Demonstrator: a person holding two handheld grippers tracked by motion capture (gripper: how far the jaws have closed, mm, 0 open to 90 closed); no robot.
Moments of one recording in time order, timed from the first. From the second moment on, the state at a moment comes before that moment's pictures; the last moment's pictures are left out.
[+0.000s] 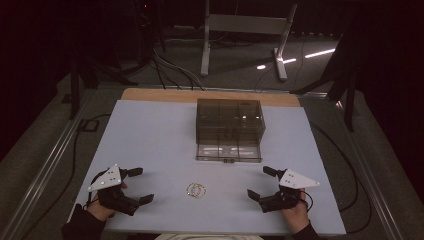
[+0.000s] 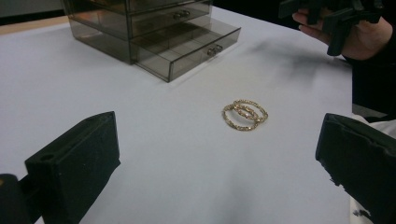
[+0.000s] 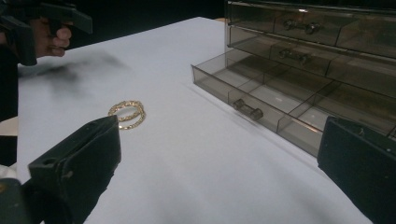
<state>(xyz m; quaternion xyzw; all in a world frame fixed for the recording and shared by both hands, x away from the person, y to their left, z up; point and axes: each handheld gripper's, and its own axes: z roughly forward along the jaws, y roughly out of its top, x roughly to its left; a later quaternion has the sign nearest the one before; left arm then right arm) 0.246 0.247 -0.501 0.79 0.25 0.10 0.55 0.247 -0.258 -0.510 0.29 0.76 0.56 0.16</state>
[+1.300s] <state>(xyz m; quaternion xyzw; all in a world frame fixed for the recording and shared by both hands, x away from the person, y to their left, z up) 0.257 0.210 -0.439 0.79 0.22 0.10 0.57 0.247 -0.252 -0.509 0.29 0.76 0.56 0.14</state>
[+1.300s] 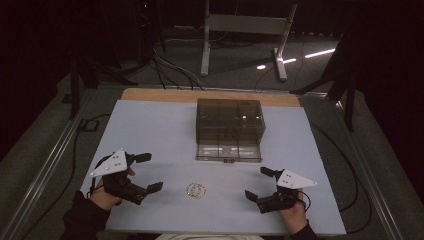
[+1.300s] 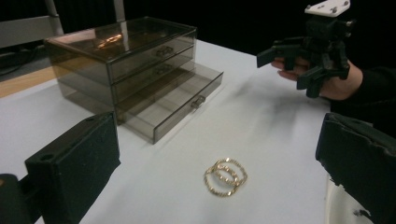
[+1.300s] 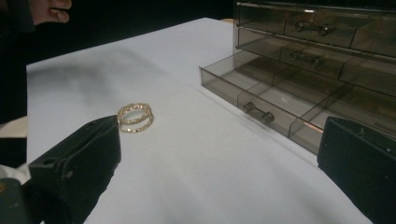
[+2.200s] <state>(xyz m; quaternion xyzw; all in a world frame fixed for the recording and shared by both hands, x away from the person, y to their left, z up) 0.272 0.131 -0.481 0.82 0.19 0.04 0.53 0.248 -0.252 -0.511 0.29 0.76 0.56 0.13</state>
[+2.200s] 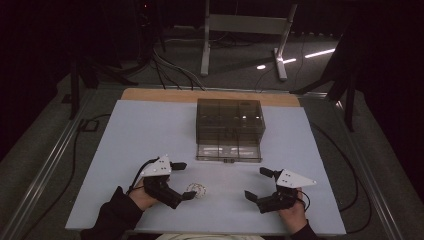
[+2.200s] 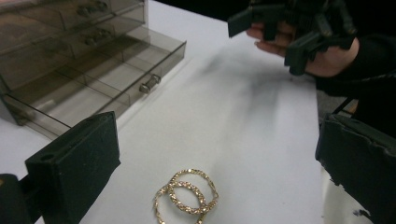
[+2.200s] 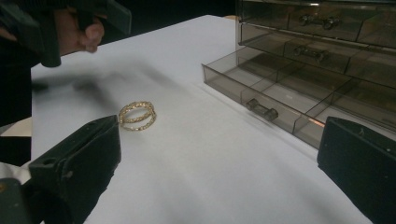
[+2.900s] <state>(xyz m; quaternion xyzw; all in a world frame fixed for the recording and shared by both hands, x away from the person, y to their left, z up) 0.276 0.117 -0.511 0.88 0.22 0.01 0.43 0.249 -0.251 -0.512 0.29 0.76 0.56 0.13</state>
